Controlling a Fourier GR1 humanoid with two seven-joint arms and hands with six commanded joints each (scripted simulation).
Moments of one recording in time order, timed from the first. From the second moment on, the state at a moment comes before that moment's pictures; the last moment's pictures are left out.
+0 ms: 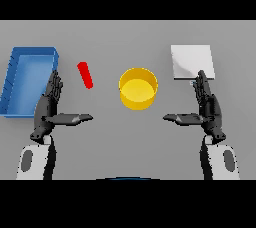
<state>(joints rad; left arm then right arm) 0.00 0.00 0.00 -1.57 0.00 0.00 0.00 0.00 0.00 0.00 -1.57 0.00 0.00 0.00</state>
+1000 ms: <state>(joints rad) -0.08 0.03 -0.07 -1.48 -0.18 0.05 -0.02 0.15 -0.04 0.13 -1.72 0.24 -0.05 -0.12</state>
